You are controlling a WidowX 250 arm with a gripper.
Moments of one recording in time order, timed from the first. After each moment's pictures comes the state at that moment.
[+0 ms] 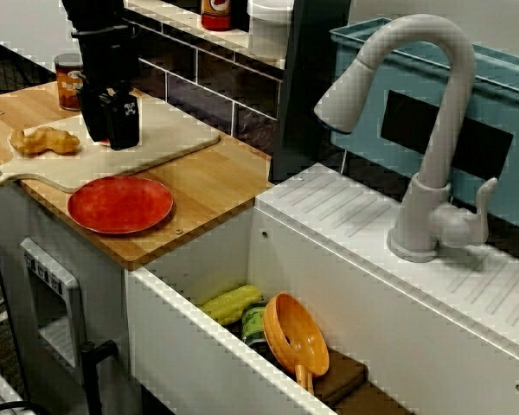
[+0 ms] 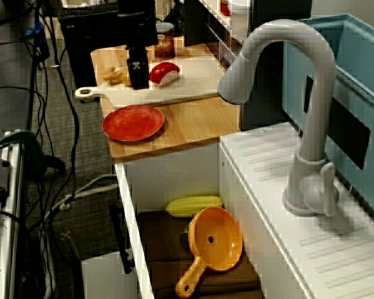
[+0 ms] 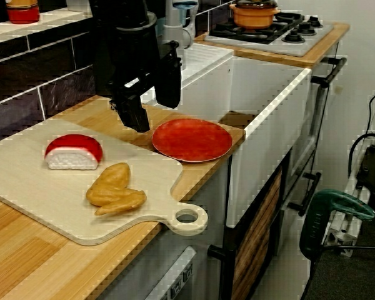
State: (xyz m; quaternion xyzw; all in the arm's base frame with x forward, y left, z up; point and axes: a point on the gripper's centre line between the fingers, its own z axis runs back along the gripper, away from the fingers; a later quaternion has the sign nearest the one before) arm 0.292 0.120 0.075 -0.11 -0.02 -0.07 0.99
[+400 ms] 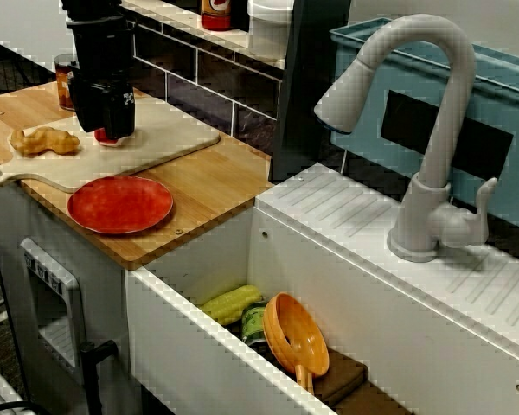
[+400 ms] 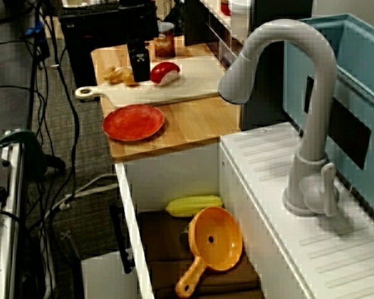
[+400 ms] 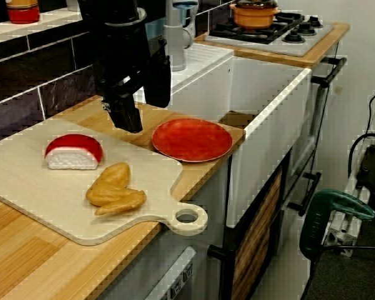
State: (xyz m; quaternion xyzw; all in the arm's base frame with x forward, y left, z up) arm 0.294 0.133 0.080 -0.09 -0.01 -0.01 1.00
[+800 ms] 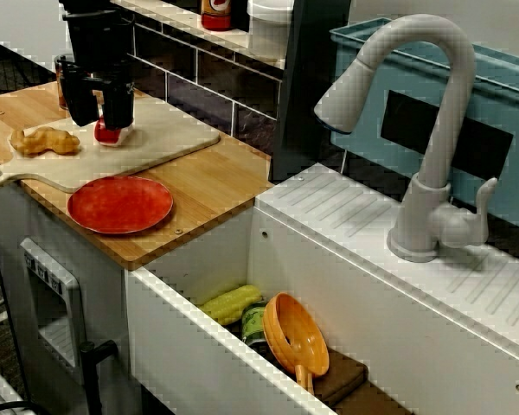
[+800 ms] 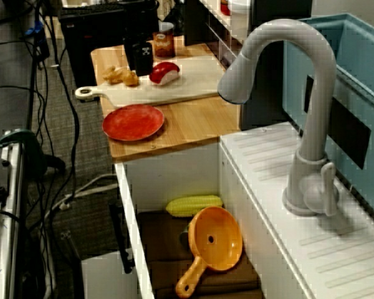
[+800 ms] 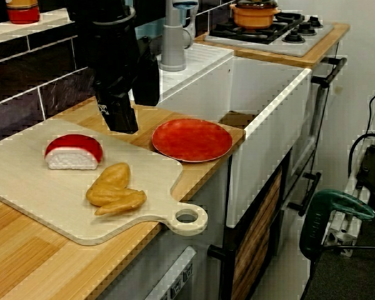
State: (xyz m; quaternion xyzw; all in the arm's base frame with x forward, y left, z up) arm 0.297 0.145 0.083 -0.10 0.00 0.08 0.99
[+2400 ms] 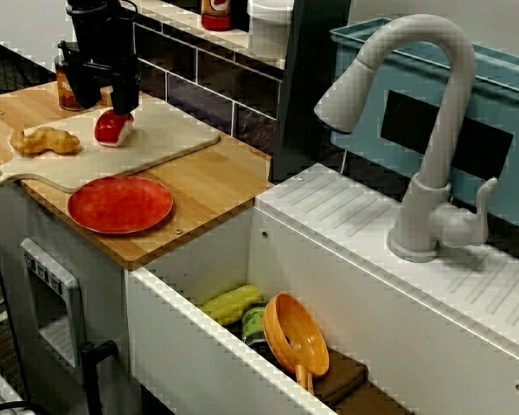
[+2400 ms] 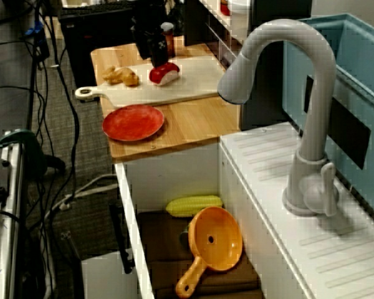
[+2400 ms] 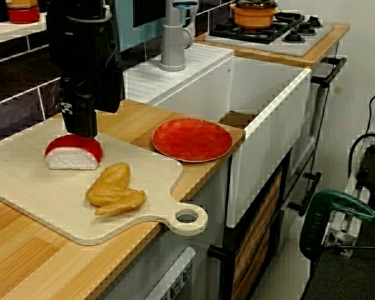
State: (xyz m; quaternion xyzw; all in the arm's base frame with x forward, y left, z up) arm 0.323 0.175 0.085 -0.02 -0.08 0.13 0.99
